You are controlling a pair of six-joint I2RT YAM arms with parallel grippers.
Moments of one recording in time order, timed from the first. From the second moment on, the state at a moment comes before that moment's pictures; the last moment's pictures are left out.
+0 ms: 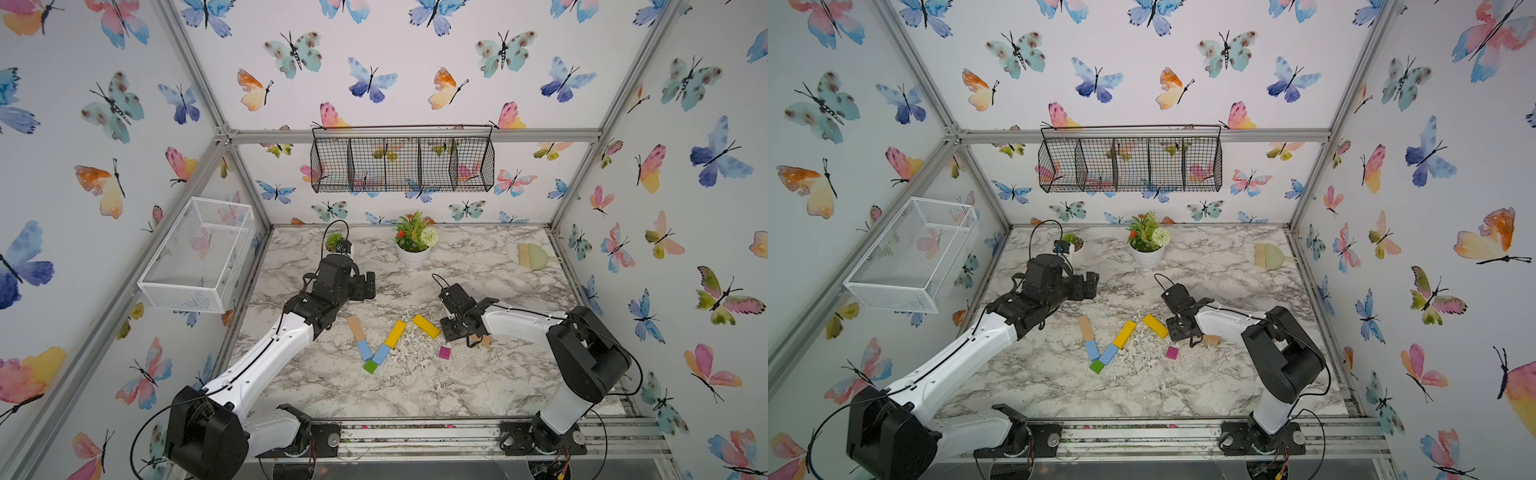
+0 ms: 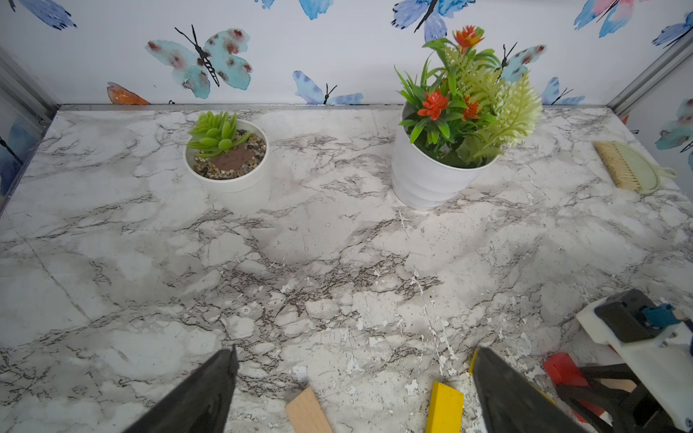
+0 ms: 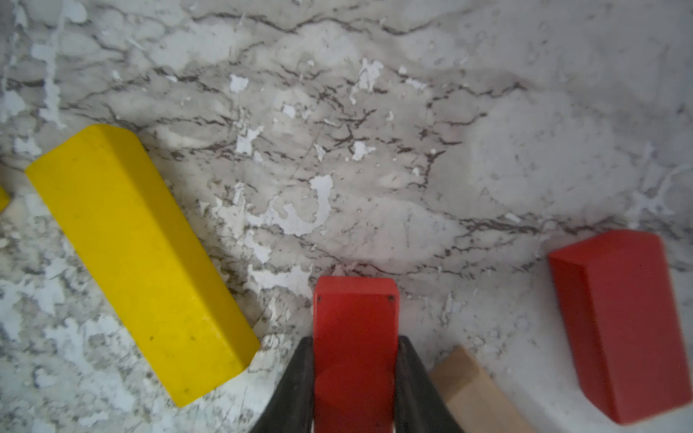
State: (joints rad) left arm -0.48 1.22 0.97 -0.35 -0.17 -0.28; right arm 0.70 1.70 0.92 -0.44 0.13 0.29
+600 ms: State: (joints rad) left arm -0.48 1.22 0.97 -0.35 -0.16 -0.28; right arm 0.73 1.69 0.99 -0.72 0.08 0.26
